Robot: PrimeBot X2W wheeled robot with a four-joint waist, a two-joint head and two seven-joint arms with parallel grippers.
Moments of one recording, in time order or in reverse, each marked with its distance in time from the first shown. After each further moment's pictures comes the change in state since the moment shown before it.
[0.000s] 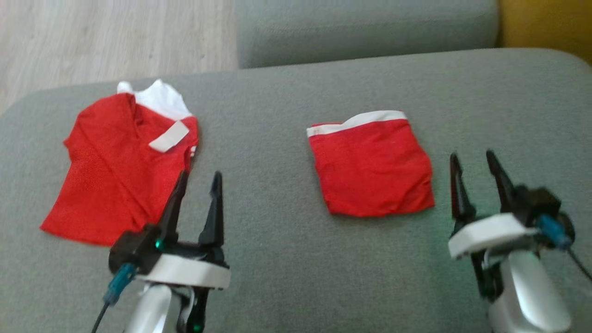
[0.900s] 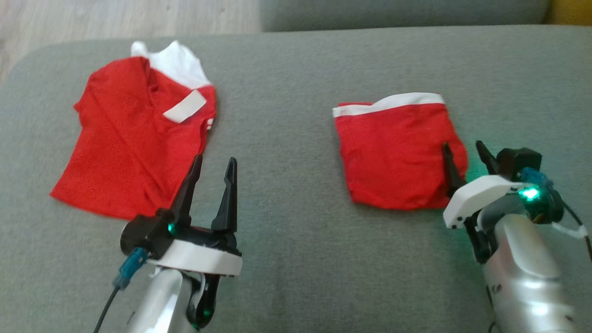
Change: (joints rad) left arm -0.047 0.001 -0.048 0.002 -0.015 0.000 0.000; right arm -0.224 0.007 -0.059 0.330 -0.040 0.000 0.133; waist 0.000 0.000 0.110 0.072
